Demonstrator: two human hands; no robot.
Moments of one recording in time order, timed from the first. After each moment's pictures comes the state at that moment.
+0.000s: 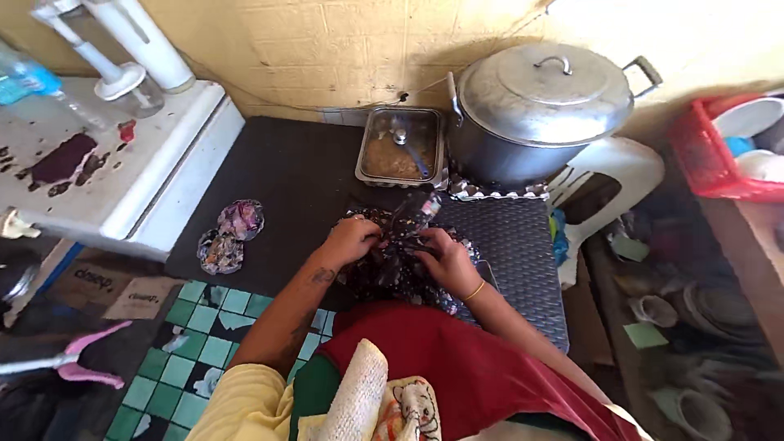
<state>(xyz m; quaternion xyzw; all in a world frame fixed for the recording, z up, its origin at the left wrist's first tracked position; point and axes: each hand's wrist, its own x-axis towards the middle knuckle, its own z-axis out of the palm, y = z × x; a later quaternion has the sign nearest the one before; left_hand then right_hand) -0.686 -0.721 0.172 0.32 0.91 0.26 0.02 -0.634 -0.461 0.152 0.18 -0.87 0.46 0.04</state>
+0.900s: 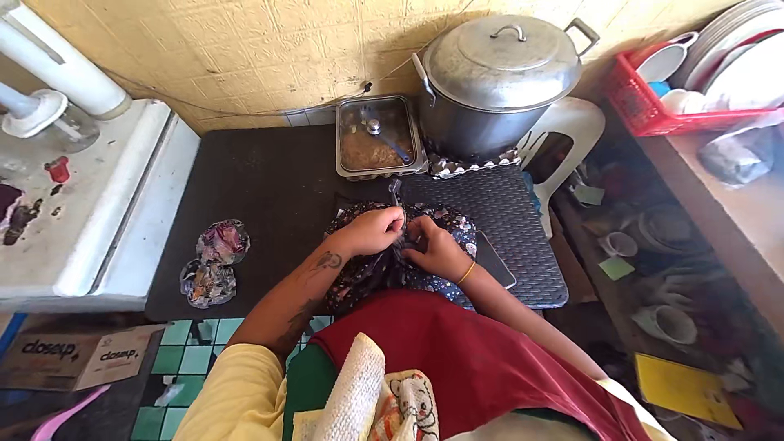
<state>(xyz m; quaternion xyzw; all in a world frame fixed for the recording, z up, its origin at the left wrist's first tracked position) -0.699 -0.709 0.209 0.39 0.82 0.34 0.22 -0.622 -0.511 0.161 0.09 -0.89 0.45 -0.06</state>
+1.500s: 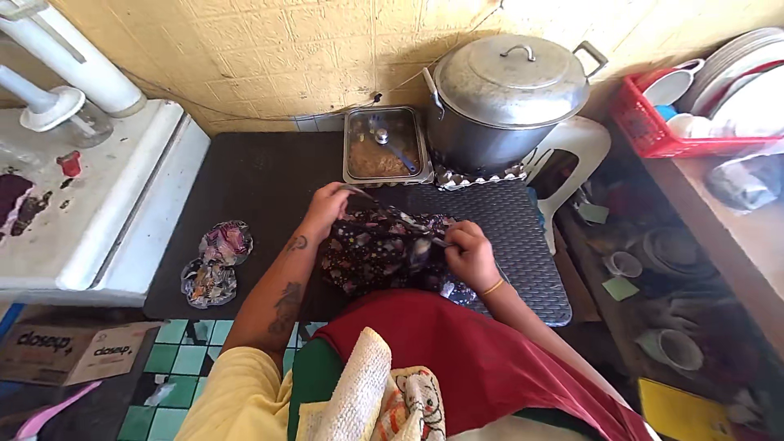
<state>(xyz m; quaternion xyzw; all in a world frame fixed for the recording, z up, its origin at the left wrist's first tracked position) -0.755 -0.764 0.185 0.03 0.76 0.64 0.09 -0.620 -0.468 0.136 0.11 -0.88 0.40 0.23</state>
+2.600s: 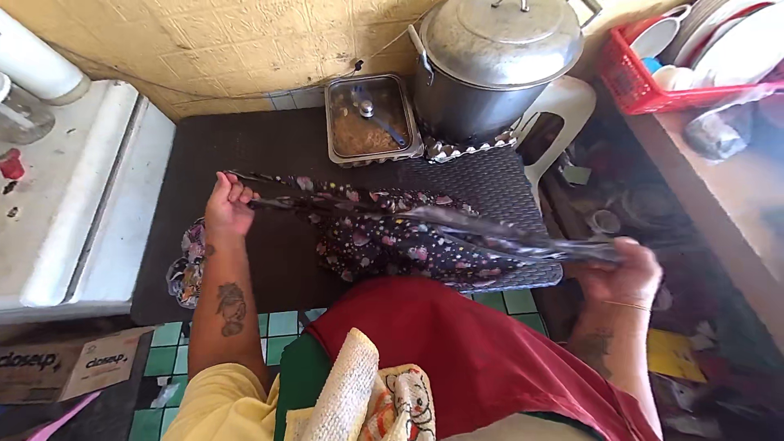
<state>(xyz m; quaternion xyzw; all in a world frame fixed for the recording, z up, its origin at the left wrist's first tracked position) -0.775 -0.923 0.152 -0.01 0.50 0.86 -0.02 -0.495 -0.330 0.140 -0.24 -0.53 0.76 0.29</state>
